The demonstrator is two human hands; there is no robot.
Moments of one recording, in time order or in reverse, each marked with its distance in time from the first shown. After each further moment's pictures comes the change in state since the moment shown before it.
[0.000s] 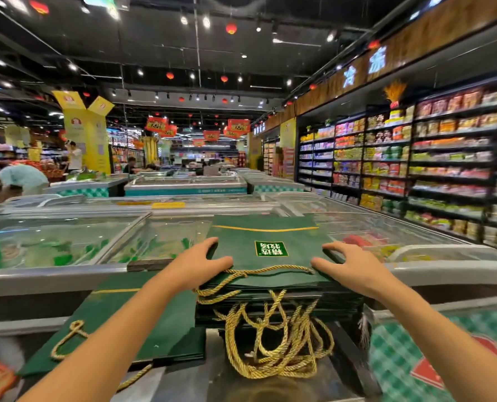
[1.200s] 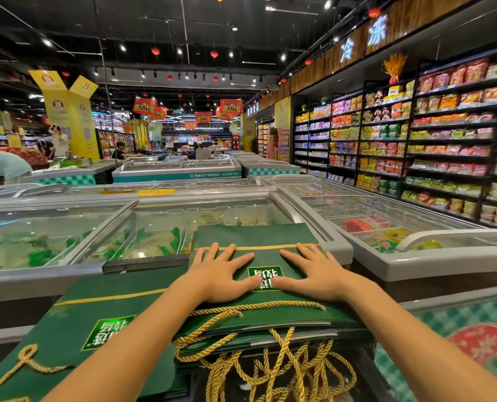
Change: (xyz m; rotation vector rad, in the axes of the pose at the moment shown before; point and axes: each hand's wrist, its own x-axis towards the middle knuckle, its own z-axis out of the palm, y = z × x) left_hand 0.095 -0.015 0.073 0.618 -0.260 0.121; right_hand 0.097 0.023 0.088 -0.309 -0.374 -0.107
